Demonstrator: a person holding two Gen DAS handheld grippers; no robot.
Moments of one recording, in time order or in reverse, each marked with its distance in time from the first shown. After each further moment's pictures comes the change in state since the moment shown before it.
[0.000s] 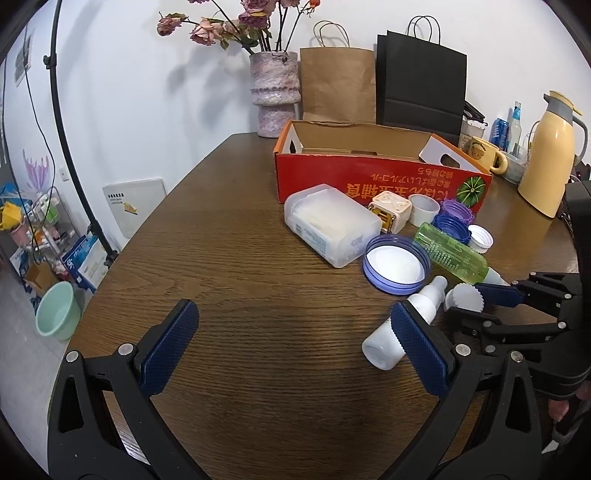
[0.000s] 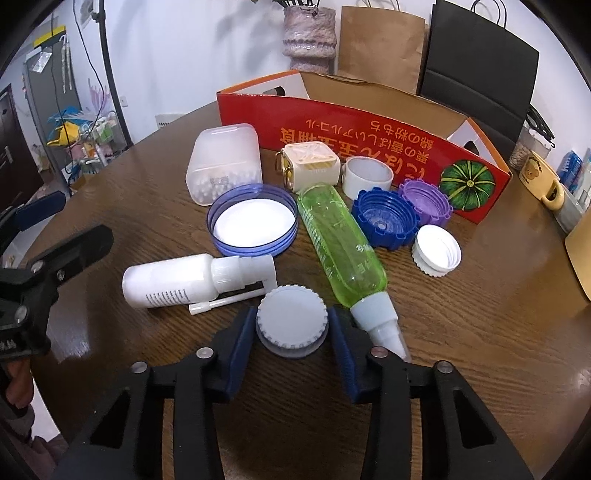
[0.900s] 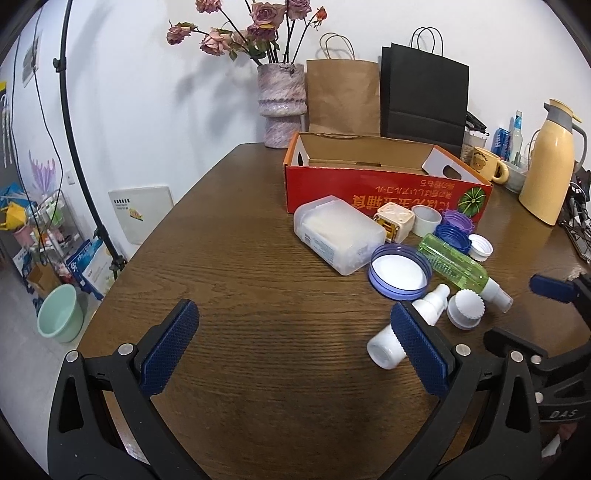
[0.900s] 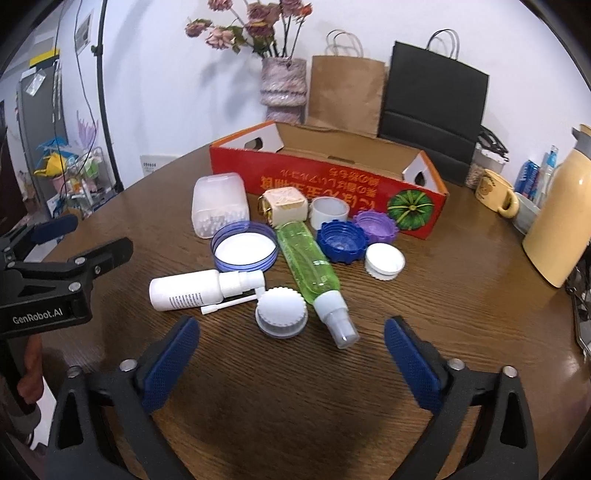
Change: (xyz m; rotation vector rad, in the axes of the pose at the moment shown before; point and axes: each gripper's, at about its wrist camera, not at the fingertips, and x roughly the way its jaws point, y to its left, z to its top) left arm -0.009 0.007 0.000 -0.005 -0.042 0.008; right arm -0.052 0.006 -0.018 0.044 -0.159 -0.086
